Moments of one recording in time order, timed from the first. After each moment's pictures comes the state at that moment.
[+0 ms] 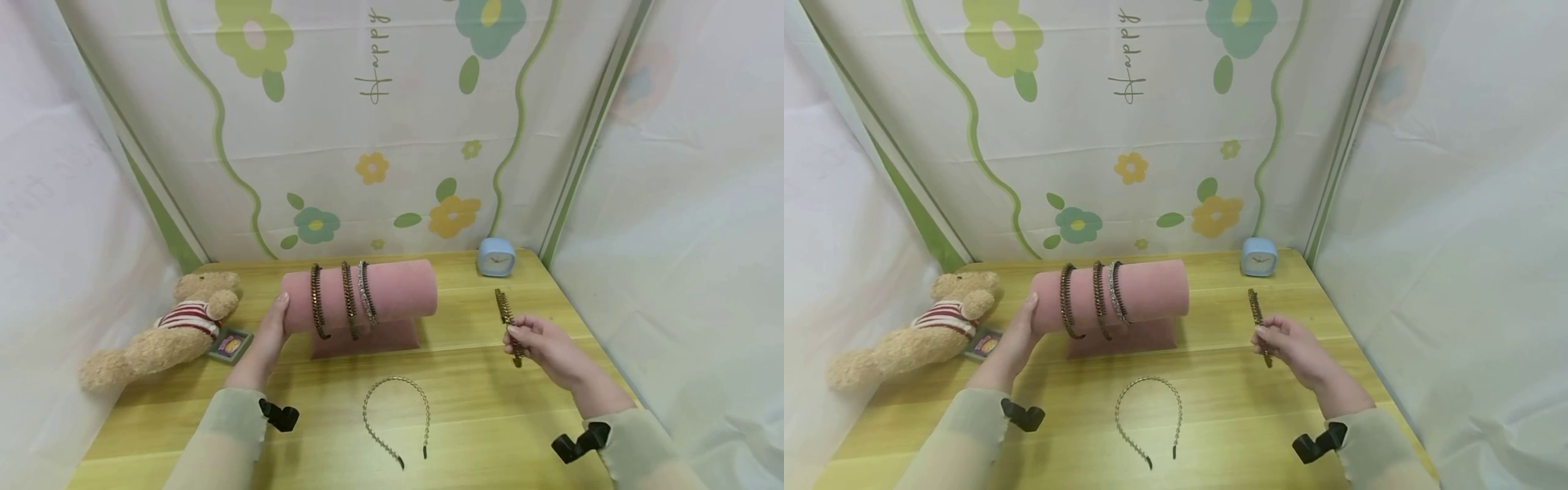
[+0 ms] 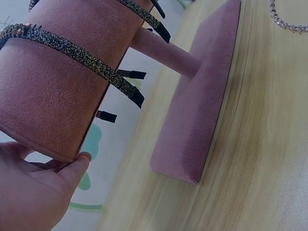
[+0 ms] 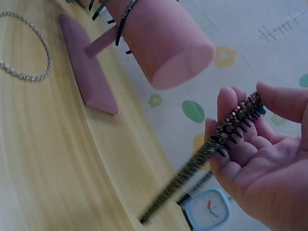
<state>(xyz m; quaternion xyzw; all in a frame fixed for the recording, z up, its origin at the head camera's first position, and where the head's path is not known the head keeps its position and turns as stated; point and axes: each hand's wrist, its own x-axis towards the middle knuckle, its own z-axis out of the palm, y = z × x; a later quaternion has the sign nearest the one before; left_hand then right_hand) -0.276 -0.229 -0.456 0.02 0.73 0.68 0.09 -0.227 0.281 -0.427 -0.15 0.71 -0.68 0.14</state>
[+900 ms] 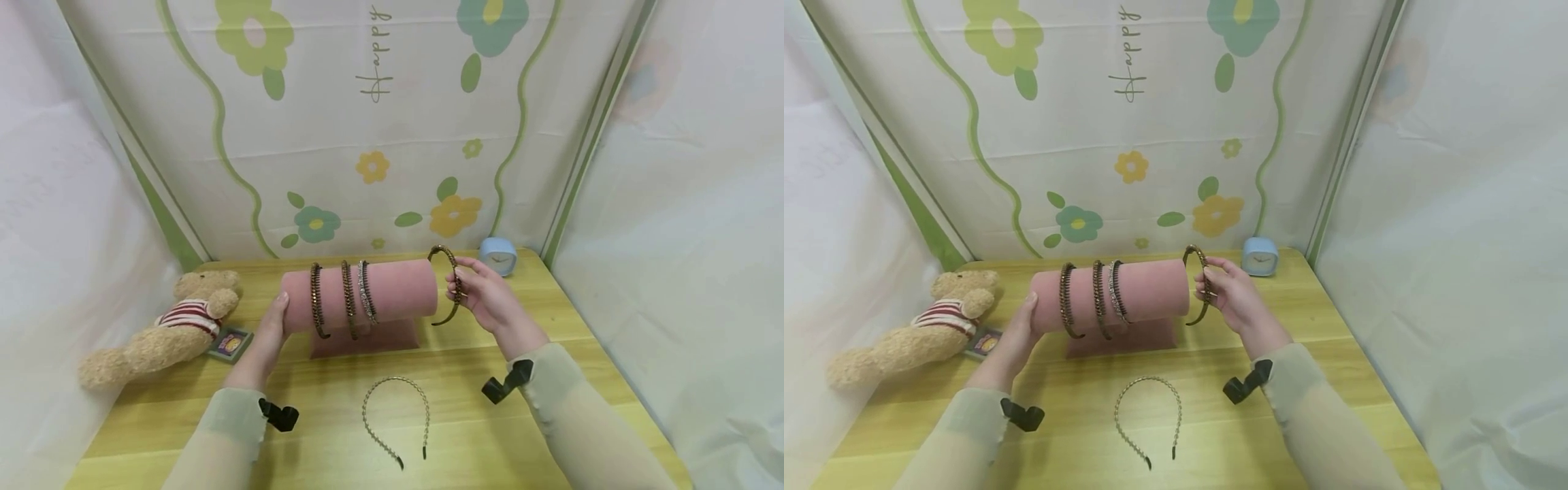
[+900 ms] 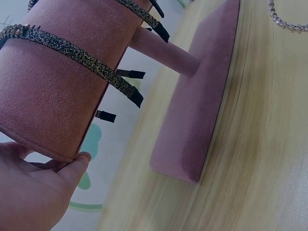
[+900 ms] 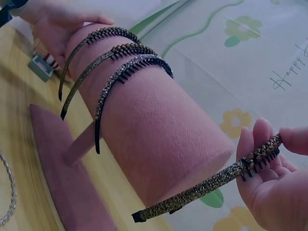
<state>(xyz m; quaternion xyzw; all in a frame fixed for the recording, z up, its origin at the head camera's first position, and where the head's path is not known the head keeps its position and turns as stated) -0.275 -0.227 -0.454 0.01 0.73 0.67 0.09 -0.297 0.175 -0.379 -0.07 0.57 -0.82 0.10</state>
